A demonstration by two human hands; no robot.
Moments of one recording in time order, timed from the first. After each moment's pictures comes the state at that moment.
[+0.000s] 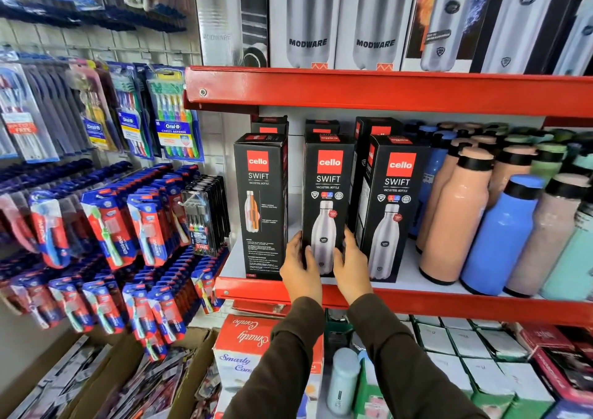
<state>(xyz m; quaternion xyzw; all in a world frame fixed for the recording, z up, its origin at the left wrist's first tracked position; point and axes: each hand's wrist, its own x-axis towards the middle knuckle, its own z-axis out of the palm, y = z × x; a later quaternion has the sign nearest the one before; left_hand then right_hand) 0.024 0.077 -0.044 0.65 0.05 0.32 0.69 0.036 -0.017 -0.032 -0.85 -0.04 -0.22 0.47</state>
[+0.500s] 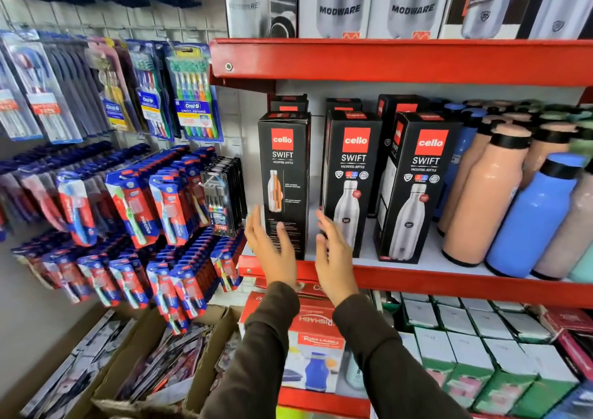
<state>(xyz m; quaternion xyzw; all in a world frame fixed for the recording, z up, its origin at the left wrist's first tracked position) 0.005 0.163 -0.034 0.69 0.05 0.41 0.59 -0.008 0.058 -0.030 -0.80 -0.17 -0.25 0.52</state>
